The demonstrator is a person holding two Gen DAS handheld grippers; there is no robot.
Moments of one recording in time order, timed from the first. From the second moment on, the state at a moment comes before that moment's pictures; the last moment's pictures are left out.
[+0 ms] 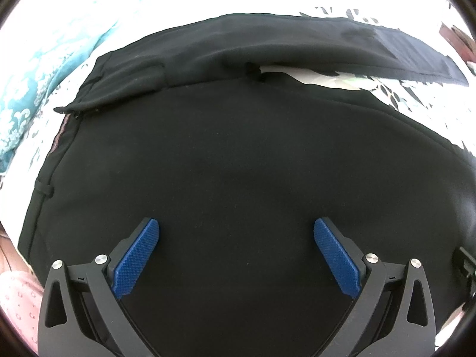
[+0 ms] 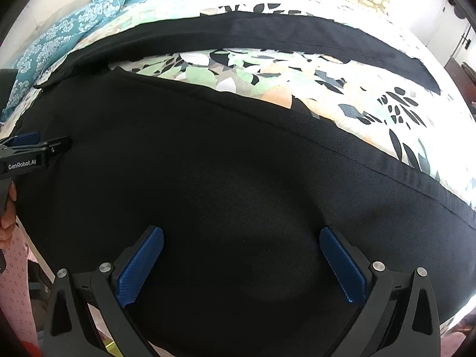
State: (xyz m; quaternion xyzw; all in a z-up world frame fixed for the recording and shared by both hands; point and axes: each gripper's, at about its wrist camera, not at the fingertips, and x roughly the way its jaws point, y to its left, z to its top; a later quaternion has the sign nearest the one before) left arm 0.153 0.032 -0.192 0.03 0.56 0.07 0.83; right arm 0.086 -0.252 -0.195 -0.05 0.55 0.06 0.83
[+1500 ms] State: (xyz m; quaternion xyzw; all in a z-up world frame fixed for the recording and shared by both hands) left arm 0.207 0.063 -0.188 -0.03 0.47 0.09 0.88; right arm 0.246 -0.466 -0.096 0.13 0.47 -0.01 0.87
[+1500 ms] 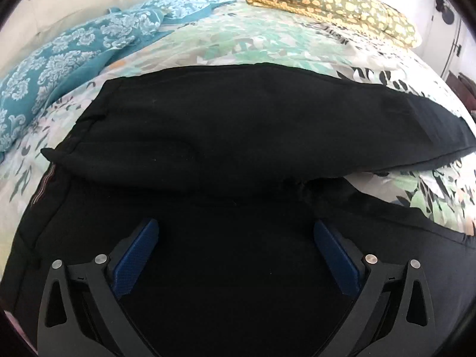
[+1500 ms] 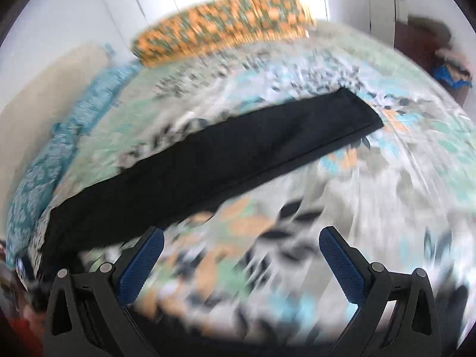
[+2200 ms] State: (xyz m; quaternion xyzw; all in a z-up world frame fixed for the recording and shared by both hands) left arm 0.210 0.059 -0.198 0.00 0.45 0.11 0.89; right arm 0.472 -0.660 -0.159 0.10 0.54 -0.15 0.82
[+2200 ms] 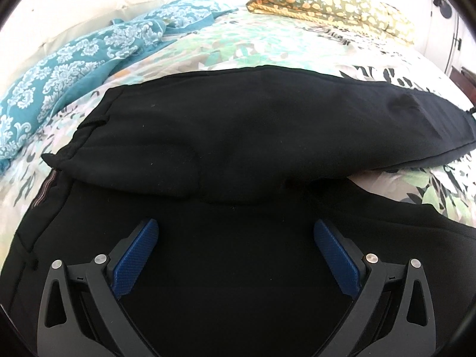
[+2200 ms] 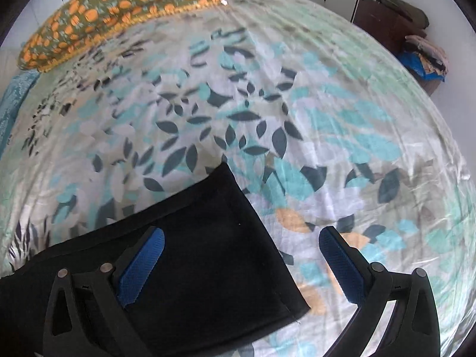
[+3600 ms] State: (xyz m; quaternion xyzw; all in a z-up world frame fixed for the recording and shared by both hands) left arm 0.121 0.019 -0.101 -0.06 0.46 0.01 0.88; right arm 0.005 -0.349 -0.069 0.14 0.46 -0.04 0.88
